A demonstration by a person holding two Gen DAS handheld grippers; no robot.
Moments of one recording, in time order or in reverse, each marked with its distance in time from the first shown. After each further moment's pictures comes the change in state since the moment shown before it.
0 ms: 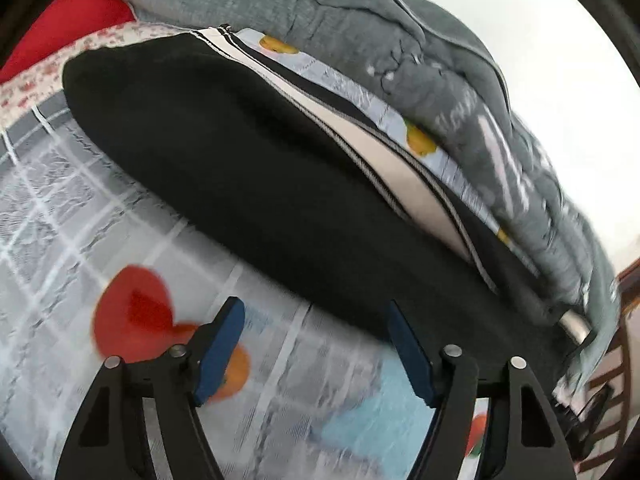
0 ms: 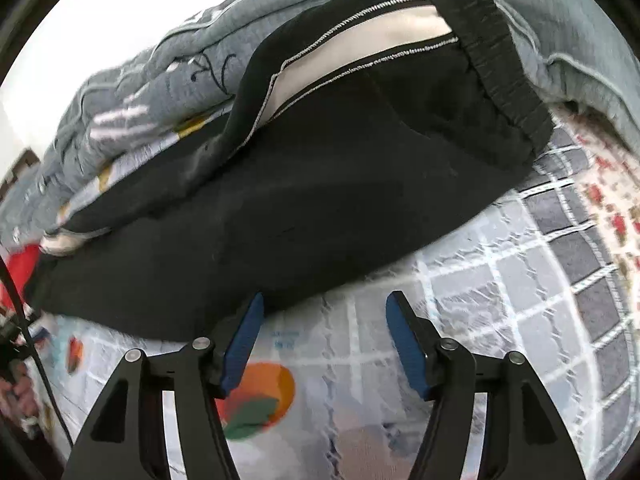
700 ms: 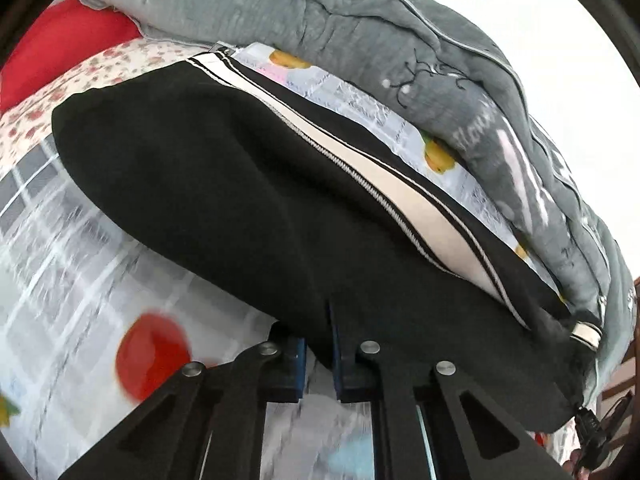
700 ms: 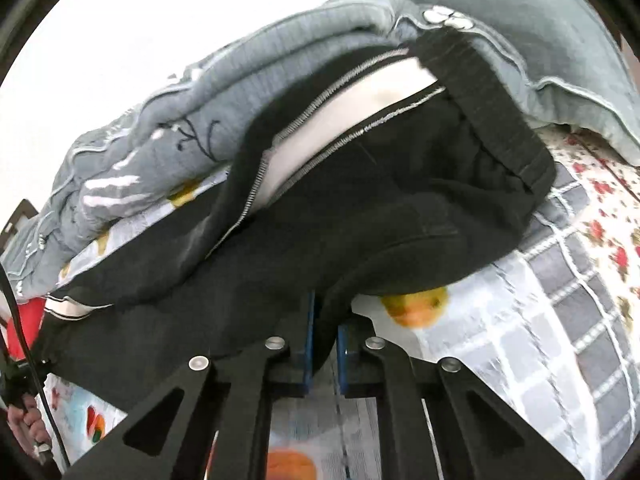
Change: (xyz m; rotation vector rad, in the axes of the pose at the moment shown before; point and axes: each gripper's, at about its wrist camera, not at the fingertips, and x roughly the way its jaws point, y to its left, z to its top) left arm -0.006 -0.004 0.016 0.012 0.012 0.085; right arm -0.012 0.000 0.027 0.064 -0.126 -0.014
